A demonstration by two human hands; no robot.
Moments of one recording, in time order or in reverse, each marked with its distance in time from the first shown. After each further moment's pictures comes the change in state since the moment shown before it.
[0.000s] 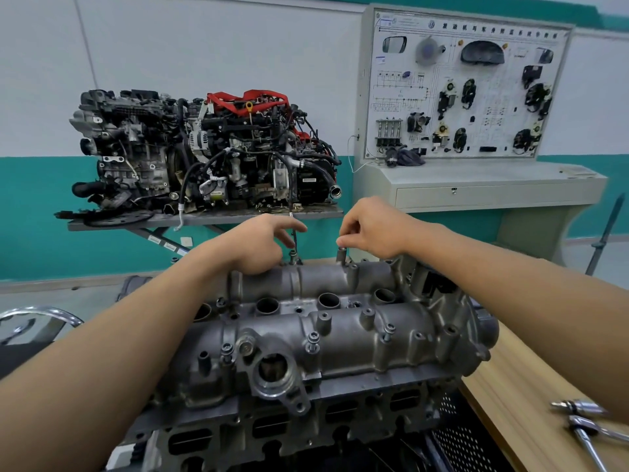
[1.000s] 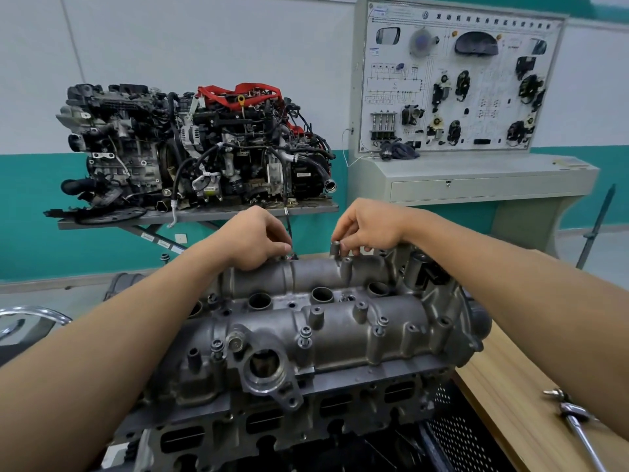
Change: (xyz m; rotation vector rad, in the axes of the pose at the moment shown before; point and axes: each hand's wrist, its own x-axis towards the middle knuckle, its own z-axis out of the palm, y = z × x) left_hand 0.009 -0.007 0.009 0.000 0.134 0.017; right_hand 0.004 0.017 0.001 0.272 -0.258 0.113
